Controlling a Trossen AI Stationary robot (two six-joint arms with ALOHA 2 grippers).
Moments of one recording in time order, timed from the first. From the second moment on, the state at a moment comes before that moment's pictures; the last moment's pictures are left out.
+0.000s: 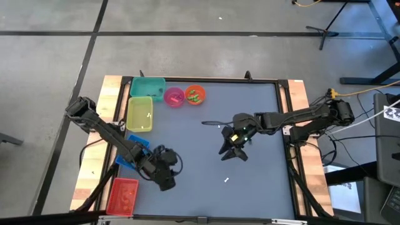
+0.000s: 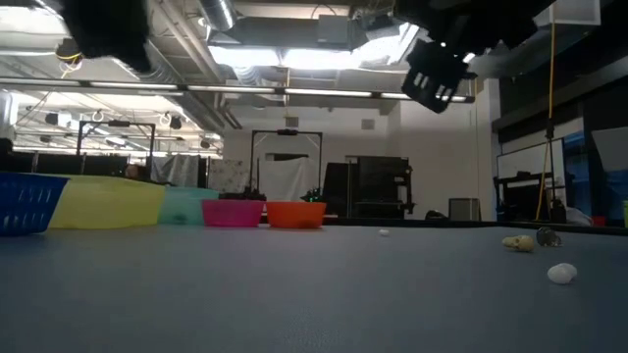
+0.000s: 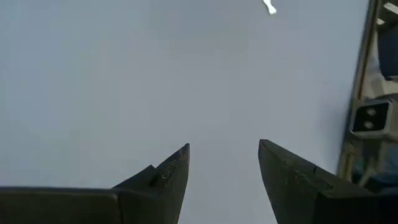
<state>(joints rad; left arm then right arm) -0.59 1.52 1.11 -0.61 -0.34 -0.96 0.08 1.38 0.86 -0.06 -0.59 0.43</state>
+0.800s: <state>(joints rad) -0.43 1.52 1.11 -0.50 -0.34 -0.63 0.48 1.39 0.86 -0.18 0.01 0.25</state>
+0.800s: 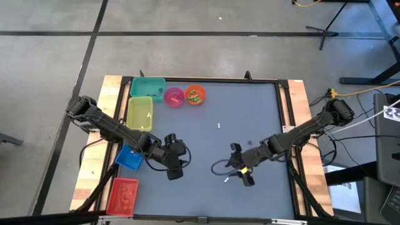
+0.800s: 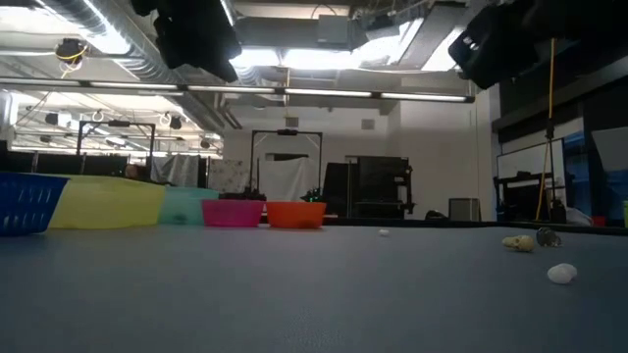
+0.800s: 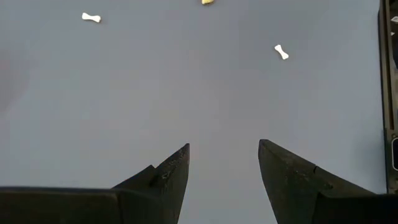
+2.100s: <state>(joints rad) -0.43 1.52 1.11 -0.50 -0.34 -0.62 0.53 1.75 0.86 -0.11 -0.02 0.15</state>
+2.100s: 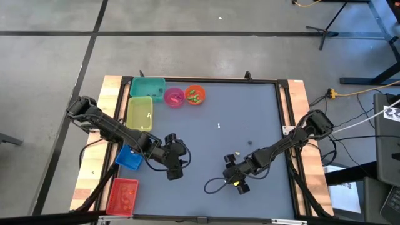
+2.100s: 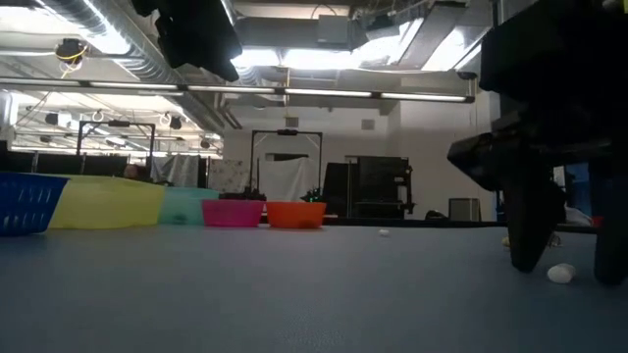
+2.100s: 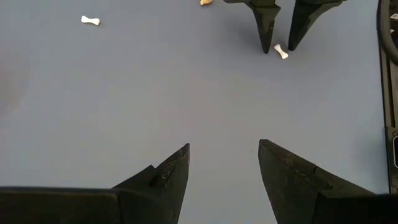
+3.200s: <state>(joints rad) -0.43 1.52 1.11 -0.50 -0.34 -0.62 0.53 1.75 0.86 -0.11 -0.04 0.12</state>
